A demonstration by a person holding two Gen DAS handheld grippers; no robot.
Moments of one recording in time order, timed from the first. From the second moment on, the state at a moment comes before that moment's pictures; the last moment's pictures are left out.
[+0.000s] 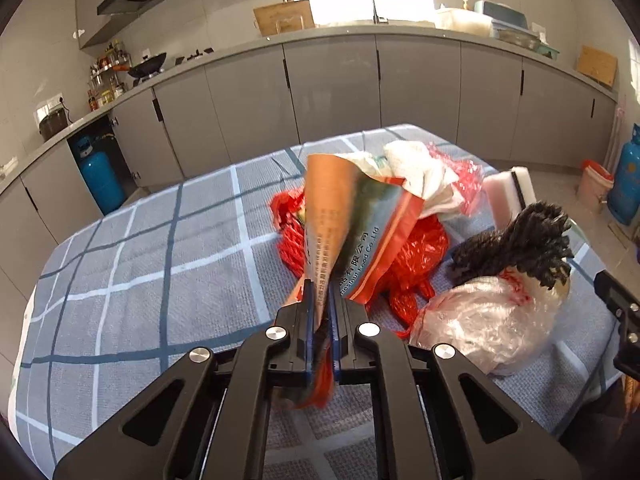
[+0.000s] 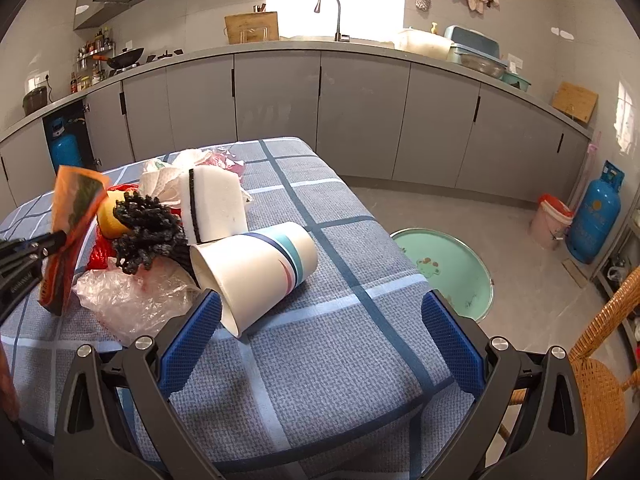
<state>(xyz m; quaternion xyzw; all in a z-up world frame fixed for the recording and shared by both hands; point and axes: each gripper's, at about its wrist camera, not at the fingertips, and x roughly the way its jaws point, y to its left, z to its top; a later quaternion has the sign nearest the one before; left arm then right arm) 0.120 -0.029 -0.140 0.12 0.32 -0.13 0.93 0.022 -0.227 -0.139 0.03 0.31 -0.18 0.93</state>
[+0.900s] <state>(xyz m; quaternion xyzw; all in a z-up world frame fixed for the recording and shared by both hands) 0.127 0.007 -0.110 0.10 0.30 -0.08 0.95 0.085 -0.159 -0.124 0.03 0.32 0.01 0.95</state>
